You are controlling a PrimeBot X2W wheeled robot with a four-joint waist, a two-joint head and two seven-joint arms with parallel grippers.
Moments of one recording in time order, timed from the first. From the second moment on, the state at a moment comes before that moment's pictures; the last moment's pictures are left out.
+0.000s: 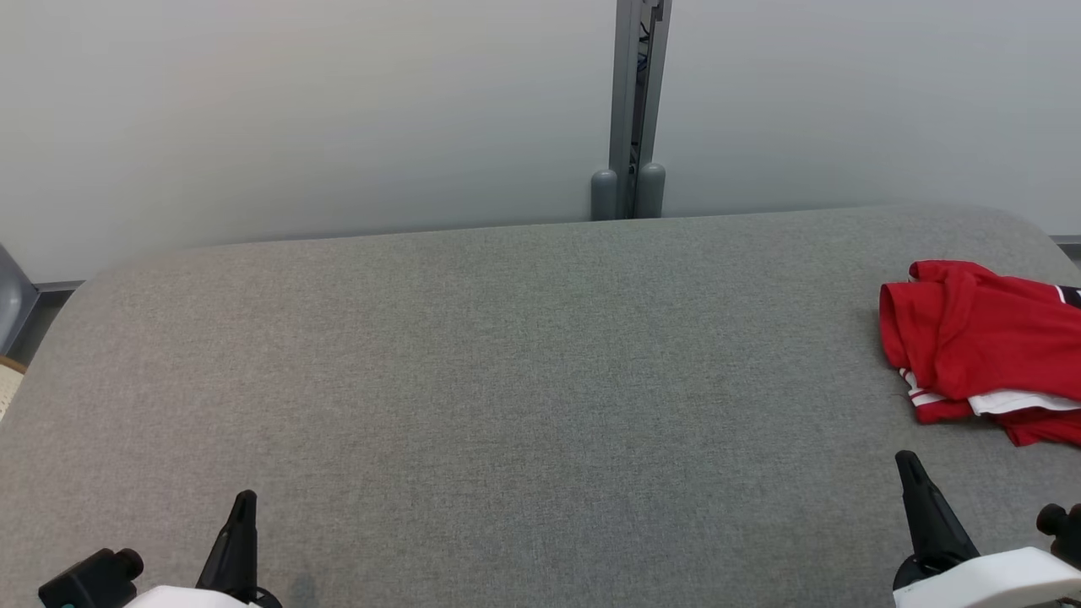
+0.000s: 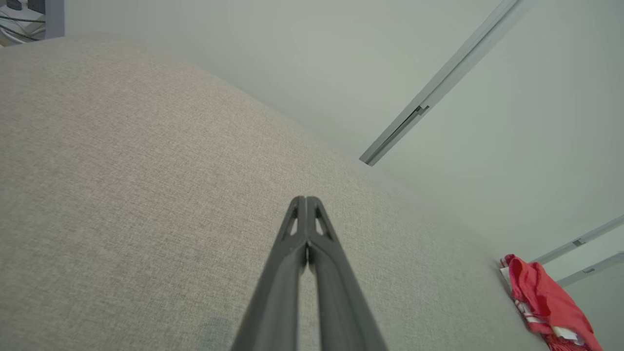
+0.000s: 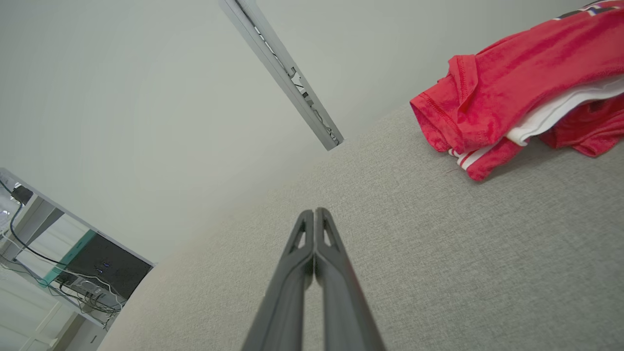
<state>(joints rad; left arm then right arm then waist) 0.13 0.21 -0.10 0.10 -0.87 0.07 -0.05 0.07 -0.05 -0.04 0.12 0.70 0.13 0.00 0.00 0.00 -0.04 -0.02</state>
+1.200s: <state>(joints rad) 0.03 0.14 -0.01 0.17 -1.22 -0.02 0.02 -0.01 -0.05 -0.07 0.18 1.13 0.13 0.05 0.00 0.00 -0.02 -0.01</state>
